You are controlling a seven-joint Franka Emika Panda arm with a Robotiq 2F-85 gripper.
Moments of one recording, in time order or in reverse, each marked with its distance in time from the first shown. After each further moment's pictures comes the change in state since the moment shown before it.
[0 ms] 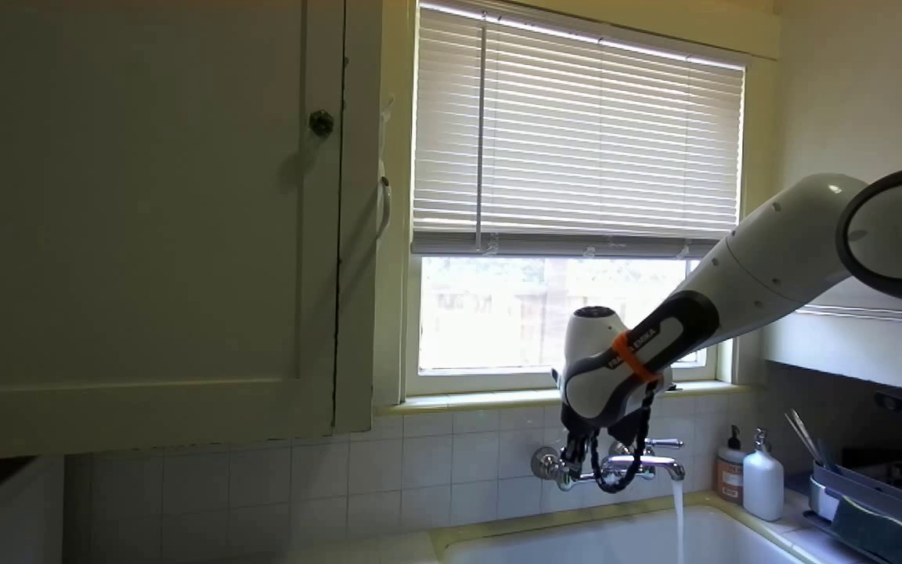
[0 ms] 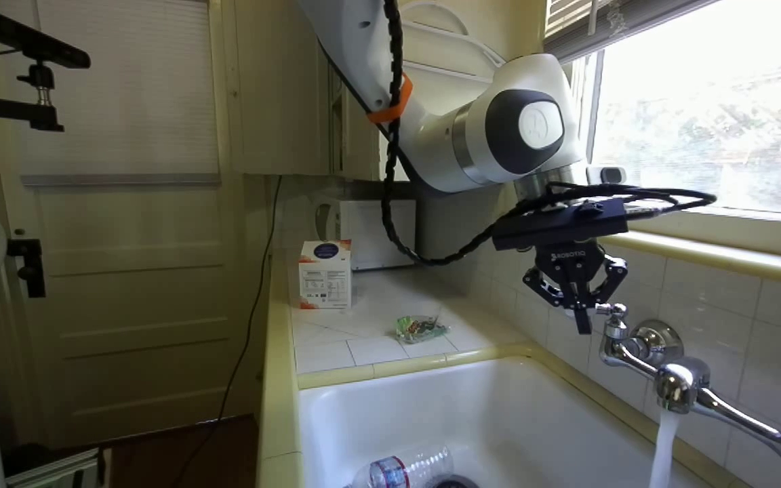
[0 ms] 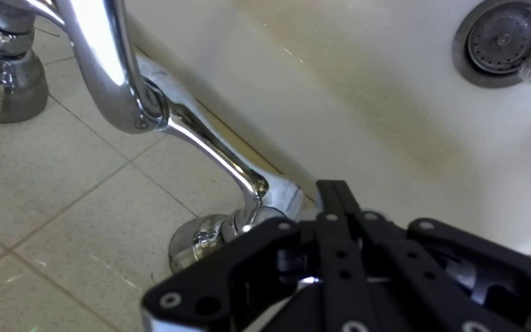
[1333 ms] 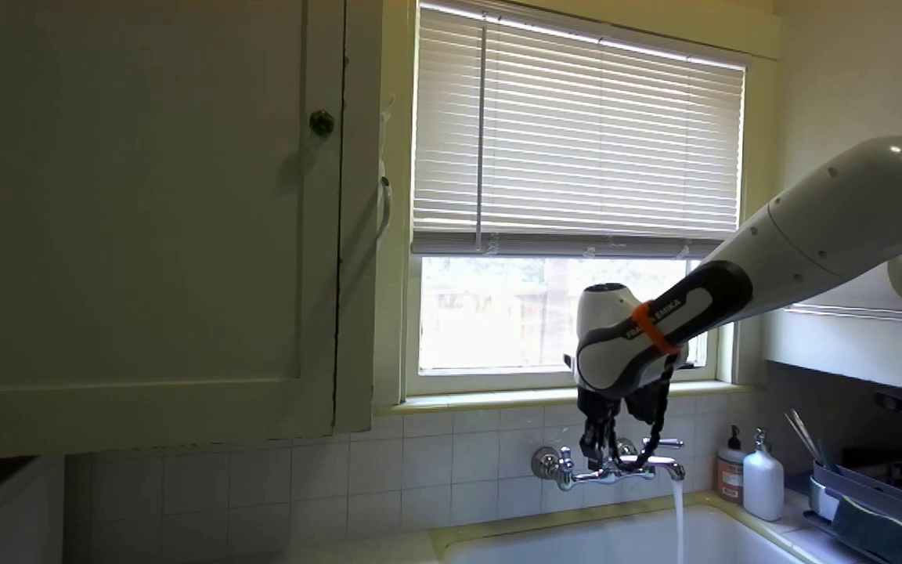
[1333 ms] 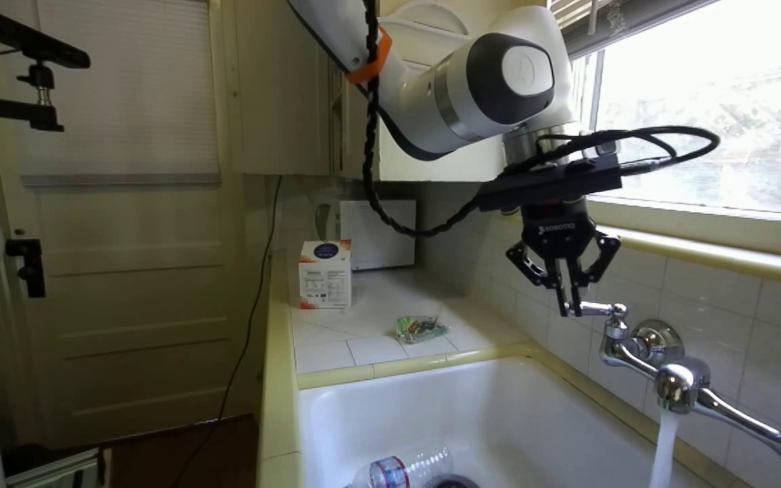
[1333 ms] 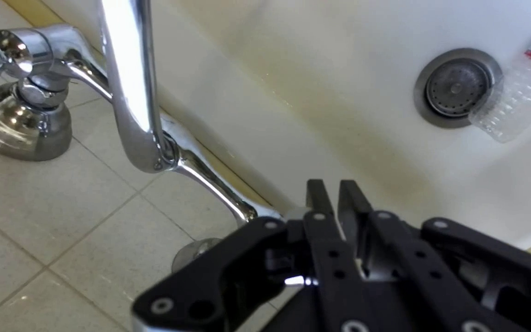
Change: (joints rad) arm 0.014 -0.130 -0.018 -0.044 0.012 -0.166 -0.055
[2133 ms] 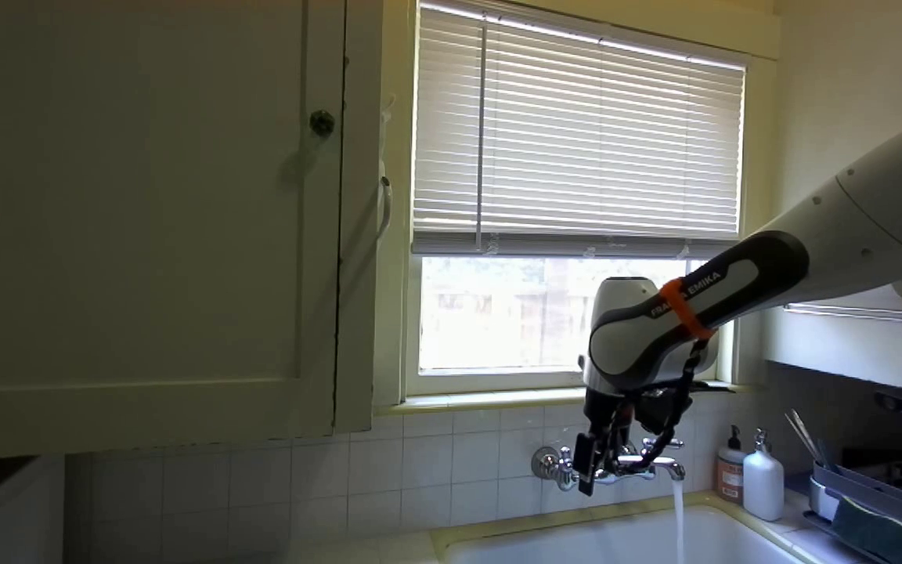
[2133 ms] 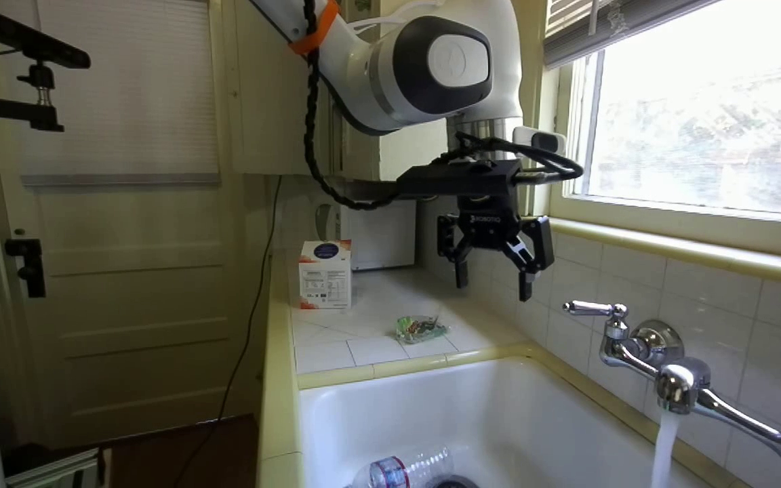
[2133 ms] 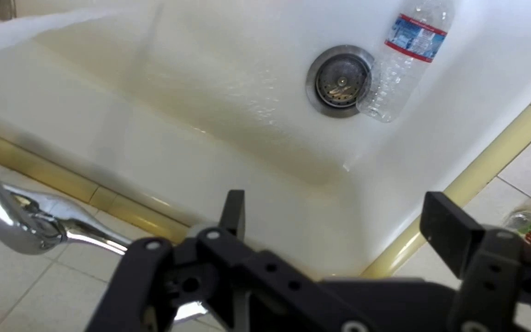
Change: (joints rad) arm 0.051 -0.192 0.020 -0.186 0.186 -0.053 0.133
